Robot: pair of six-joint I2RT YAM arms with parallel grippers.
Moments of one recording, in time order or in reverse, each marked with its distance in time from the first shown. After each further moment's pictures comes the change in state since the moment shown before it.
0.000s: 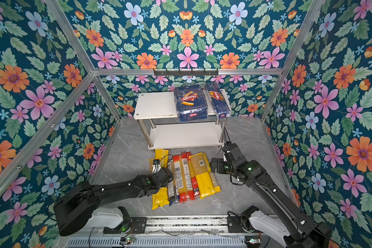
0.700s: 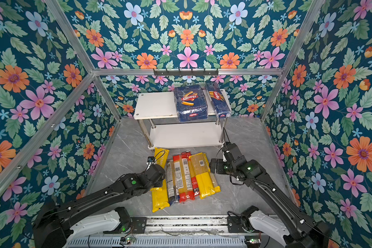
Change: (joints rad) left arm -0.001 -0.326 0.142 -0.355 0.106 0.051; right arm 0.000 0.006 0.002 -0.005 -0.026 0.000
